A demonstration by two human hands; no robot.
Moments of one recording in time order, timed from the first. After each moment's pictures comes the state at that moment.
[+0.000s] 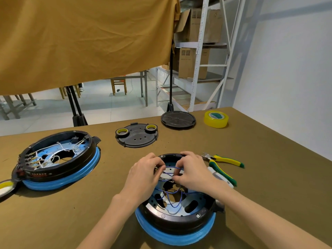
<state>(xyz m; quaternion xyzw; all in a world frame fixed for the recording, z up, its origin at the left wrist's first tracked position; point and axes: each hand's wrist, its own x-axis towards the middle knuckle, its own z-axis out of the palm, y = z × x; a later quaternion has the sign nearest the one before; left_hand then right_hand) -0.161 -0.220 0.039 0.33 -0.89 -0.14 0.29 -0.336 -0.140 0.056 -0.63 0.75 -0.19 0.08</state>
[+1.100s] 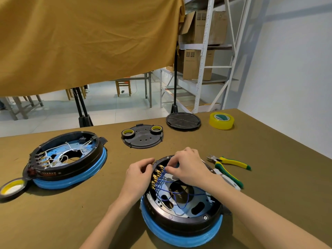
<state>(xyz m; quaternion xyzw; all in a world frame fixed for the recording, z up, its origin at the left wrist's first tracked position) -0.140 -0.236 0.025 0.42 -0.73 -0.40 0.37 -0.316 -0.166 0.066 -0.66 0.72 -0.21 0.03</state>
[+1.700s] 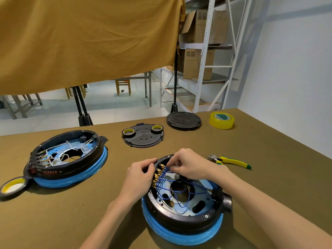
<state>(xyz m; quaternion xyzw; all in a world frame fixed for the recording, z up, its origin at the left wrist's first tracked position) -0.137 -0.241 0.017 0.42 -0.74 -0.38 0.35 -0.332 -0.173 0.081 -0.71 0.66 -0.17 0.18</state>
